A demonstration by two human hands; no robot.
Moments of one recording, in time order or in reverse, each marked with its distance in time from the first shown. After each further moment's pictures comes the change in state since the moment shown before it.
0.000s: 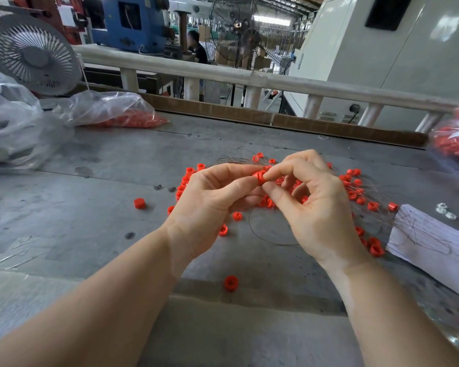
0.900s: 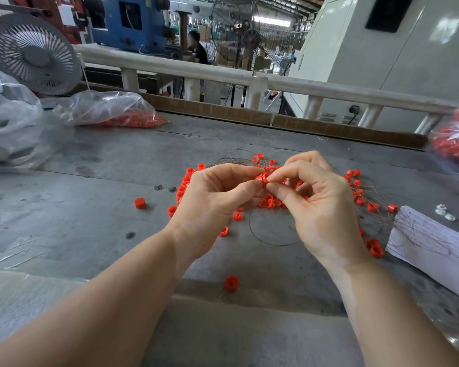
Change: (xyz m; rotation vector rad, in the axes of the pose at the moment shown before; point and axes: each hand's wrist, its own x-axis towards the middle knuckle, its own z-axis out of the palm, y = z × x) left_hand 0.001 -0.004 -0.002 0.179 0.033 0.085; right_hand 0.002 0.000 0.000 0.070 0.030 0.010
